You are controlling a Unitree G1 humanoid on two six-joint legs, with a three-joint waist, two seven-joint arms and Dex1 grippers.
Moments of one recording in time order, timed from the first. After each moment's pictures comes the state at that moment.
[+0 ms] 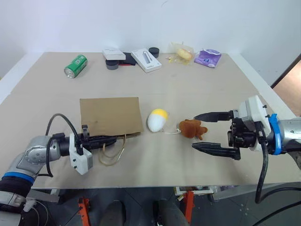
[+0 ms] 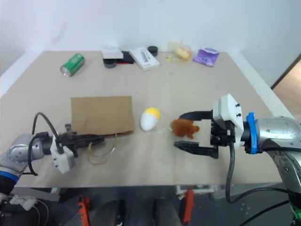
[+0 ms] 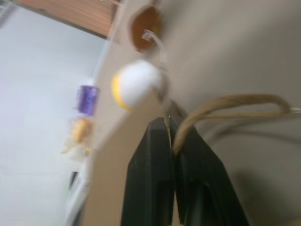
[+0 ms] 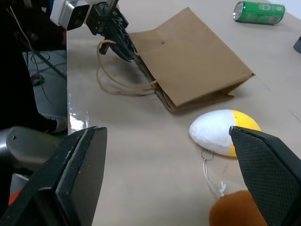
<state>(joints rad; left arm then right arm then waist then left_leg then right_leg) -0.35 0.84 -0.15 0.30 0.01 -1.12 -0.78 -0.26 -1.00 -0.24 -0.49 0.78 0.61 1.10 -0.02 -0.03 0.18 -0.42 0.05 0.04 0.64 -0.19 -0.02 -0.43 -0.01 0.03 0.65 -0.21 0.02</state>
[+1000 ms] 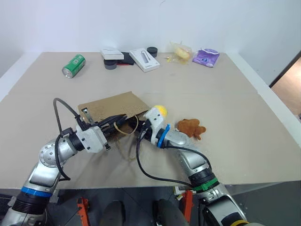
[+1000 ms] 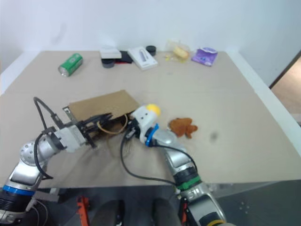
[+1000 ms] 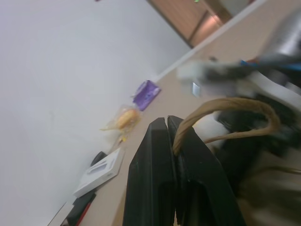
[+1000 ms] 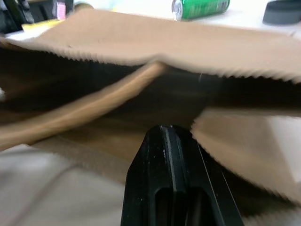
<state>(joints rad) -0.21 0.62 -0.02 -0.15 -0.11 -0.51 -0.61 -0.54 -0.10 0.34 0.19 0.16 0.32 0.54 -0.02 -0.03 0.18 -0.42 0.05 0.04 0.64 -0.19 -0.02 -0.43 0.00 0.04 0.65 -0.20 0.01</state>
